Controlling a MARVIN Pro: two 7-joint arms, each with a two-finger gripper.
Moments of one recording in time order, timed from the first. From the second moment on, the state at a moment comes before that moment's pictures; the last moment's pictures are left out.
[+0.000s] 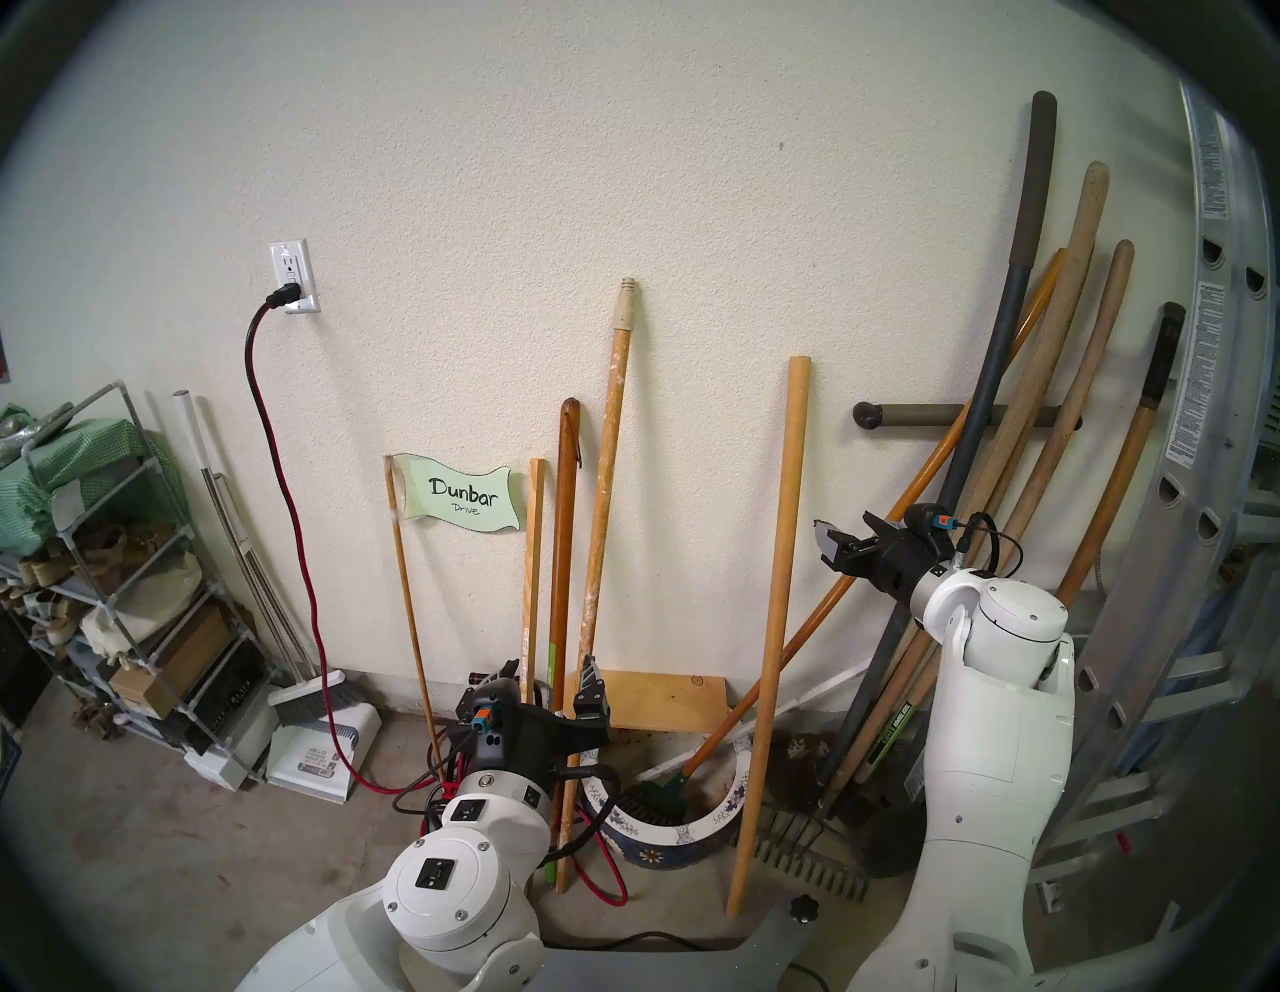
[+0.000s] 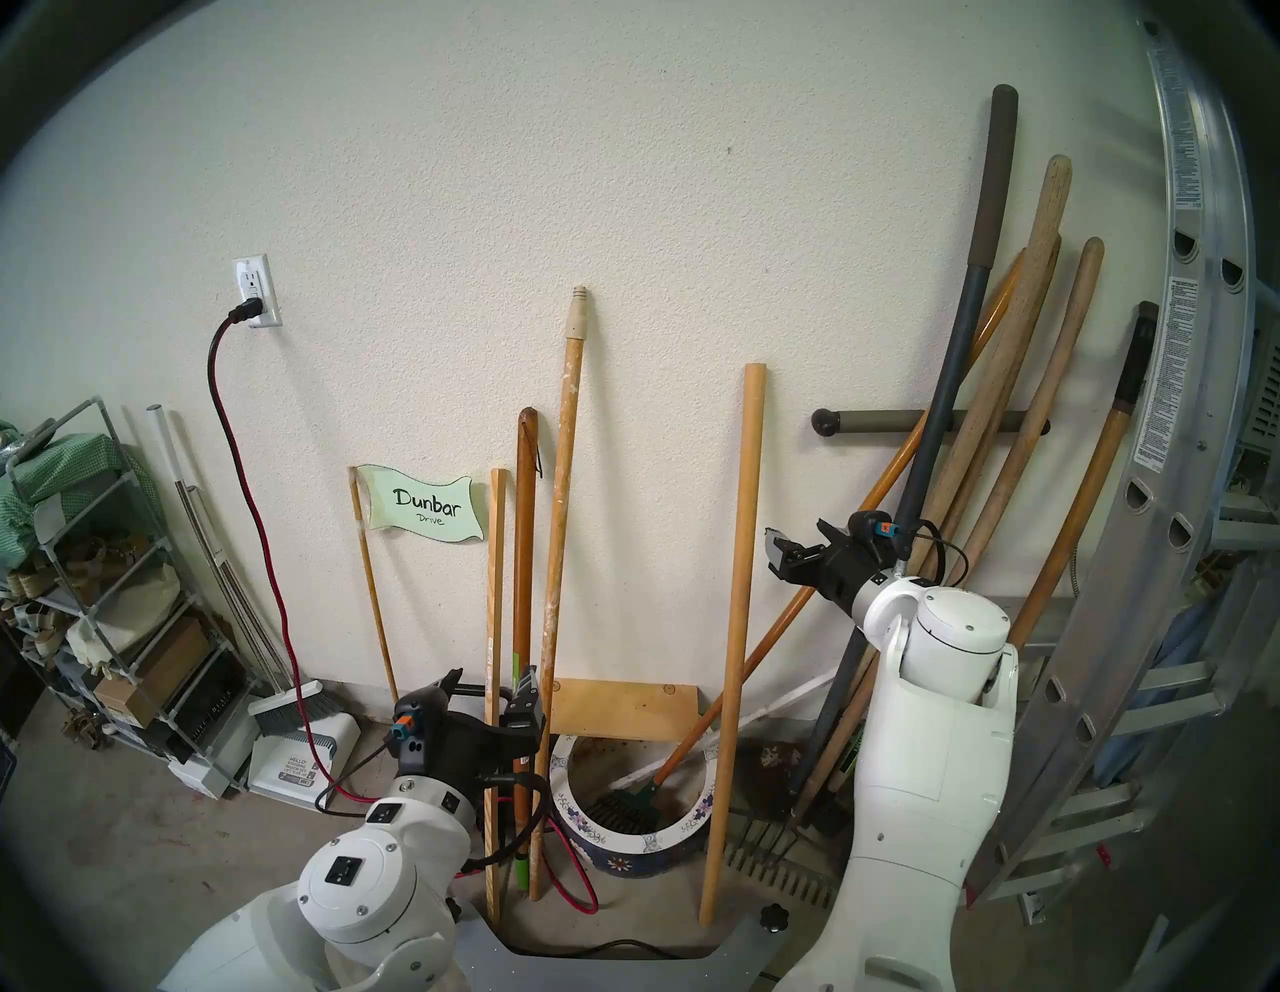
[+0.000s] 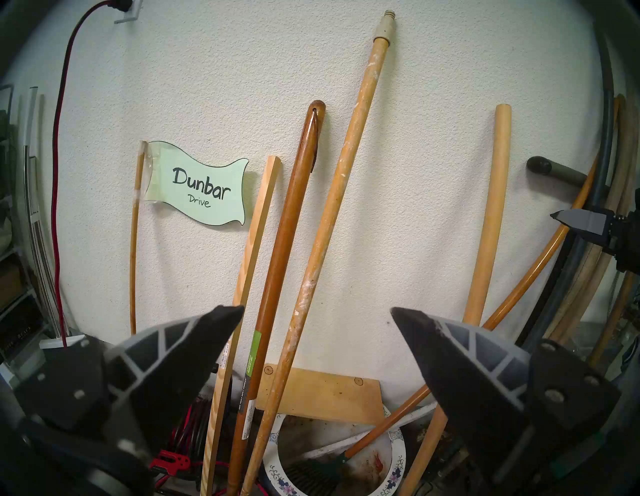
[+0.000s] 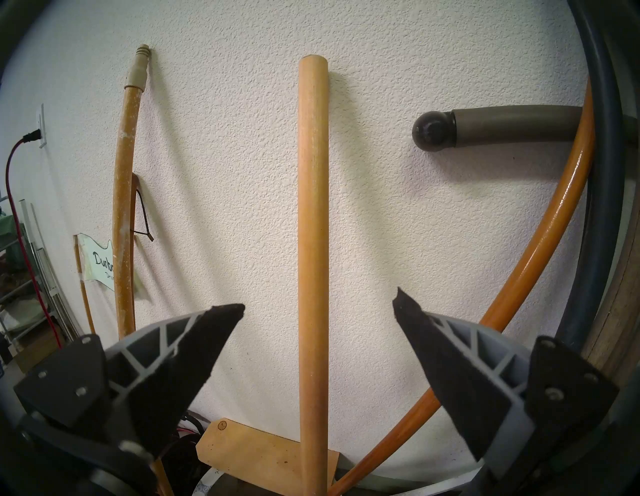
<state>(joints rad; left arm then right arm) 1.96 -1.05 -1.02 -2.16 -0.49 0.03 0.68 -1.36 -1.68 2.04 -1.70 -0.27 0.44 0.78</state>
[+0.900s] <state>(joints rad) 1.95 -1.04 -1.01 -2.16 -0.49 0.03 0.68 -1.37 -1.68 2.03 -1.70 -0.27 0.41 0.80</state>
